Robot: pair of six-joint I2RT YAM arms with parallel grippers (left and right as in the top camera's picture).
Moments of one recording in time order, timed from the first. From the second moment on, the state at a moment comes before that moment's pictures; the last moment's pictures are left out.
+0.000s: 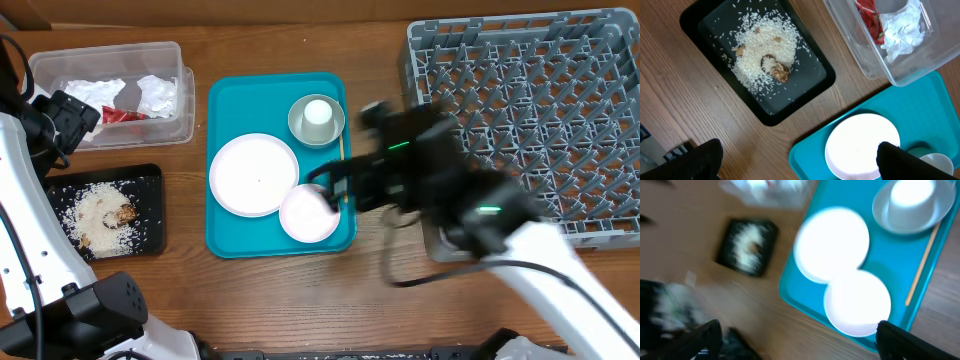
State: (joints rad) left arm 0.44 1.78 2.14 -1.68 -0.06 -0.65; right arm 0.70 1.34 1.34 -0.76 -0.27 0.52
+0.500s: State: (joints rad) left arm 0.44 1.78 2.14 -1.68 -0.06 -0.65; right arm 0.95 1.80 1.34 -0.66 -0.06 0.55
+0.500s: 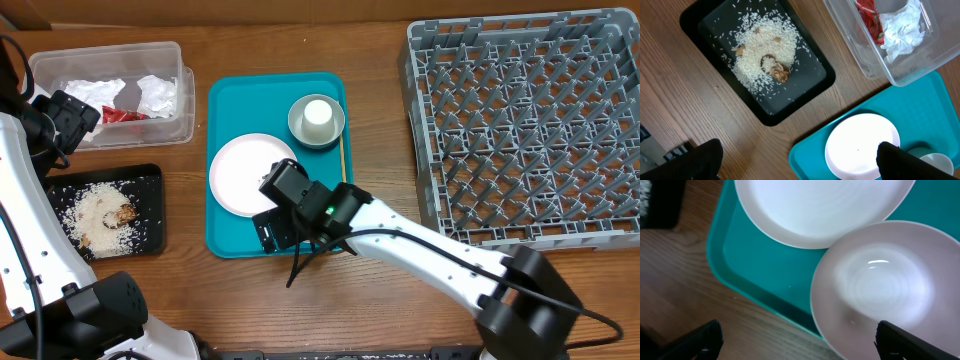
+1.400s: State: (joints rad) left arm 0.44 1.78 2.14 -1.68 -0.06 -0.65; right arm 0.97 1.97 1.34 -0.60 -0.01 0.36
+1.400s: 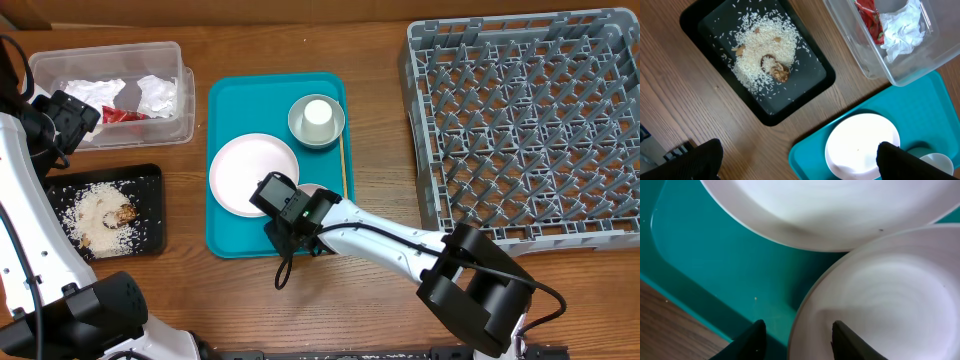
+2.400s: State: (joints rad) left arm 0.44 1.78 2.14 -1.68 -0.06 -0.65; right arm 0.97 1.97 1.39 -0.66 0.01 0.42
